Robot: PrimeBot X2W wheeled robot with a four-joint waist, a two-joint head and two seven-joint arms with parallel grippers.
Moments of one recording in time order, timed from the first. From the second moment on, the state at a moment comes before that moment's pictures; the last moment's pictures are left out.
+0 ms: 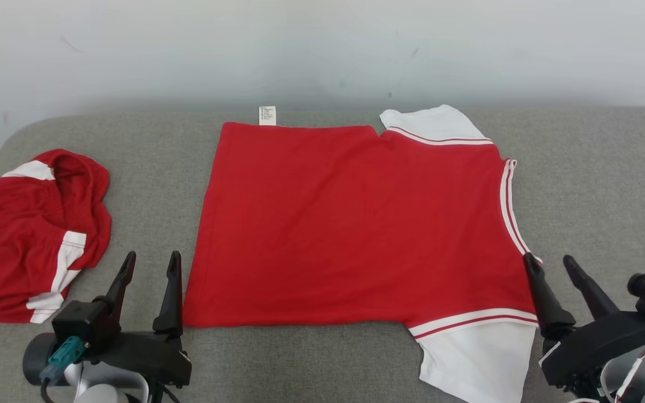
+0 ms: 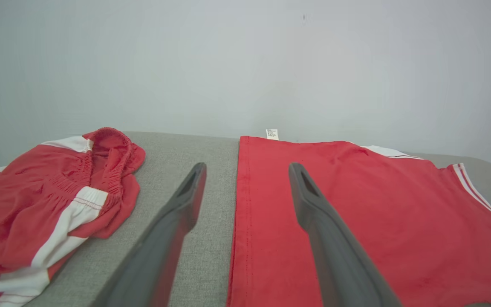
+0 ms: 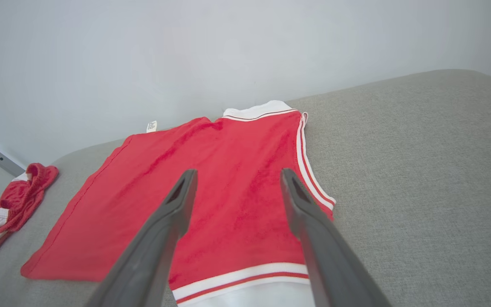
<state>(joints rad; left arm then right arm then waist) -0.25 0.23 -0.37 0.31 -0.38 0.09 -0.25 0.05 -0.14 -0.03 -0.23 0.49 -0.08 0.29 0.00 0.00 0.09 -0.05</state>
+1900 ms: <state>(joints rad) -0.02 0.18 -0.24 0.15 -0.46 0.12 -0.10 0.01 -0.10 -0.04 0.11 0.38 -0.05 -0.19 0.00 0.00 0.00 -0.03</state>
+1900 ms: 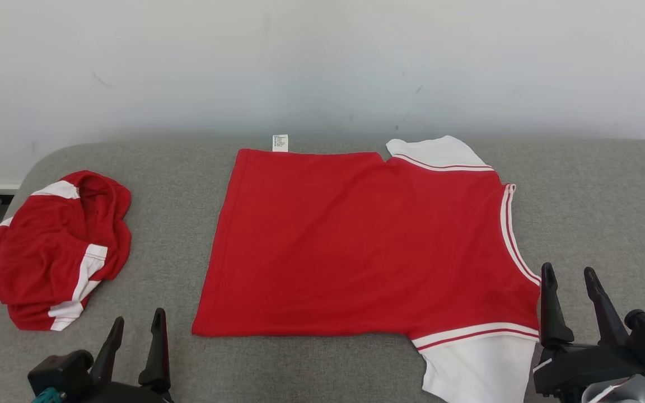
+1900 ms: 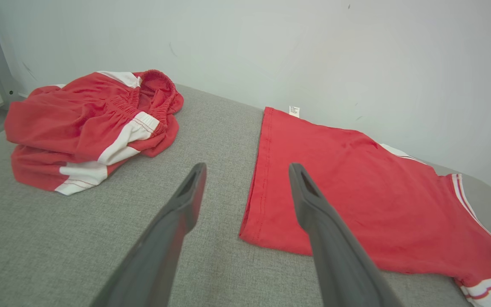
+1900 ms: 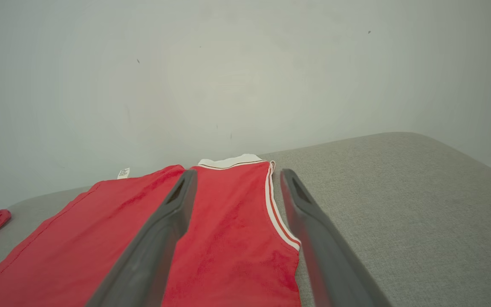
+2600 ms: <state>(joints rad) -0.09 0.20 -0.33 0.11 -0.45 0.11 0.18 0.10 -0.16 0.02 0.07 0.32 -0.09 0.17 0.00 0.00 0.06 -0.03</state>
